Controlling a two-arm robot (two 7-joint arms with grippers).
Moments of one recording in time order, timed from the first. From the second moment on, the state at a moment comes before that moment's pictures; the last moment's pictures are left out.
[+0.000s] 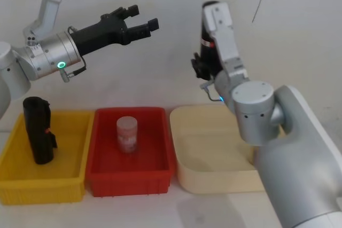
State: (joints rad) left arm -1.41 0.01 0.60 -0.11 -0.77 -0.27 -1.15; right arm 0.78 -0.05 -0.22 -1.16 -0.22 0.41 0.01
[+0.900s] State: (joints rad) left arm -1.41 0.01 0.60 -0.11 -0.77 -0.27 -1.15; right arm 0.63 0.04 -0.13 -1.31 -0.20 0.50 0.06
